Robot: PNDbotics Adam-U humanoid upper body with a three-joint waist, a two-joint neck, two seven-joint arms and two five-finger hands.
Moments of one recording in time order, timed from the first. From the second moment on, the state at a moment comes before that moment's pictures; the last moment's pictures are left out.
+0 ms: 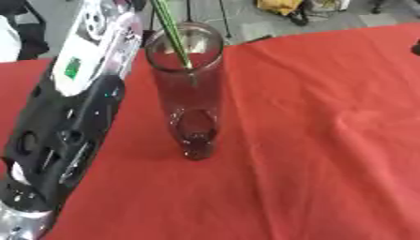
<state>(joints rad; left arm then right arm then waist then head) -1.11 0.28 -0.16 -1.51 0.43 -0.25 0.08 -0.33 -0.29 0.04 -1.99 0.23 -0.24 -0.21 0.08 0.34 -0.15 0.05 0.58</state>
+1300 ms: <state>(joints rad) -1.07 0.33 -0.19 -1.49 0.13 -0.30 0.10 -0.32 -0.29 0.03 -1.99 0.23 -0.24 -0.21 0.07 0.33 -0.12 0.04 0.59</state>
